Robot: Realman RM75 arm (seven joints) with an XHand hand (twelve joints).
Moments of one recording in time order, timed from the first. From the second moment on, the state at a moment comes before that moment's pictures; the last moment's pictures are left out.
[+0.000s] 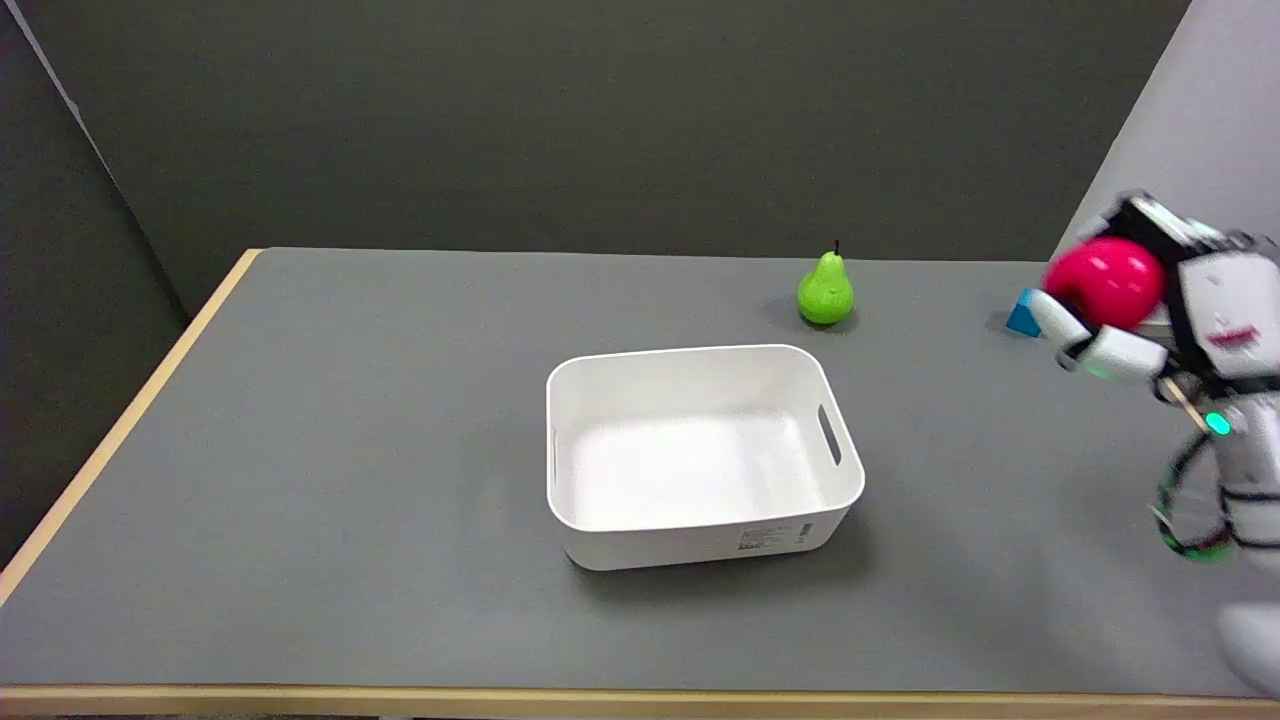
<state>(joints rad) -0.29 -0.91 -1.27 0.99 0.45 1.26 0.68</state>
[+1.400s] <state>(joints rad) -0.05 -0.97 -1.85 1.35 0.33 0.90 0.58</state>
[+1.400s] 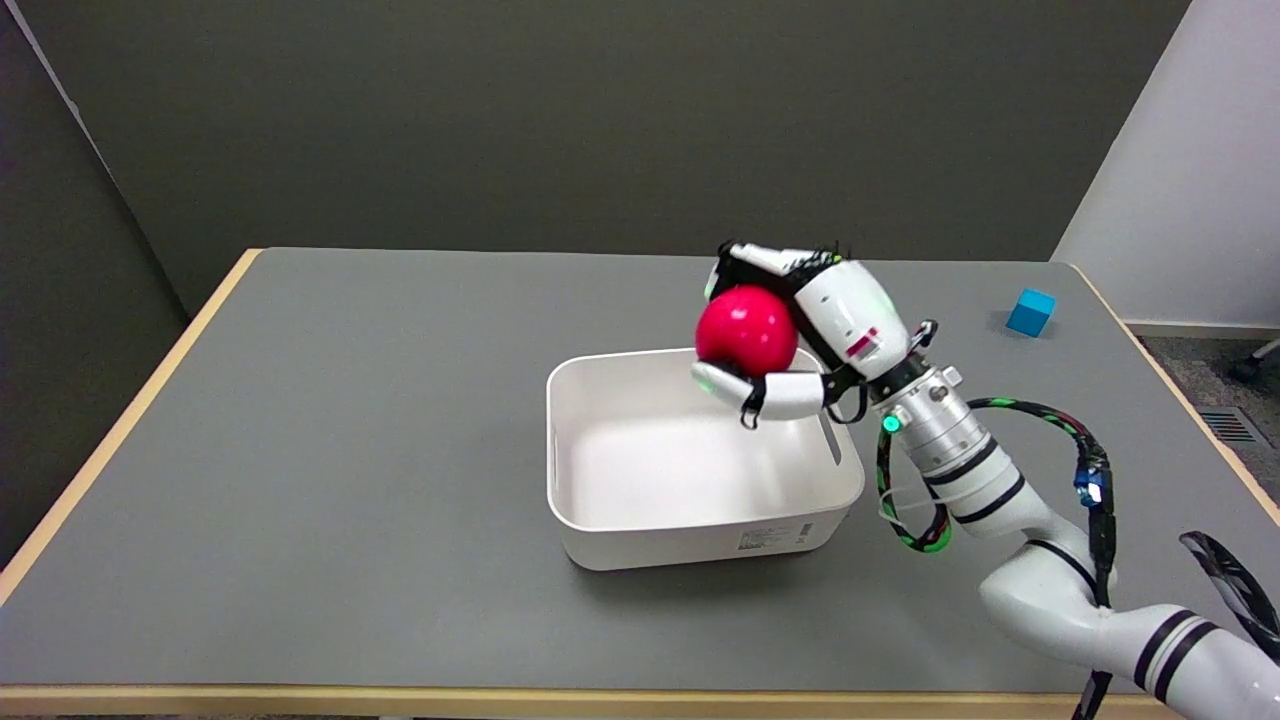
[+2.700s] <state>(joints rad) -0.17 -0.93 -1.75 1.47 0.28 0.63 0.55</state>
